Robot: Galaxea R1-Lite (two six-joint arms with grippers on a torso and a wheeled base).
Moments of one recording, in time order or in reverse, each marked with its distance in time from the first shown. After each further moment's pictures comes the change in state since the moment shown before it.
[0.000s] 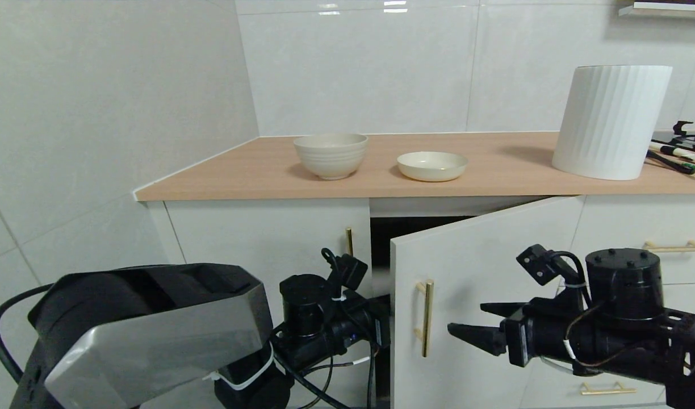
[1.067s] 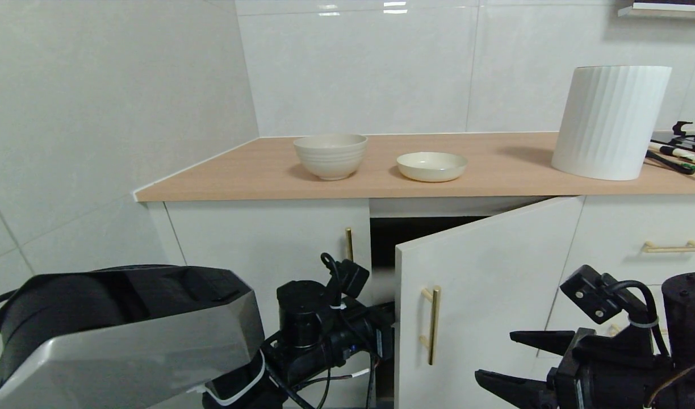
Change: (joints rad) left arm -0.041 -0.057 0.073 0.015 0.033 0.002; right arm 0.148 -0.309 0.064 0.264 -0.125 -0.004
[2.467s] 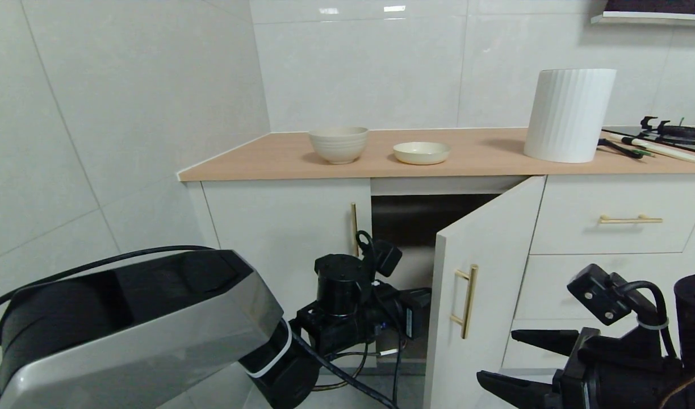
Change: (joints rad) left arm -0.032 -0.003 -0.269 0.311 -0.012 -0.002; right arm 0.012 -0.026 0.003 0.000 -0.005 -0.001
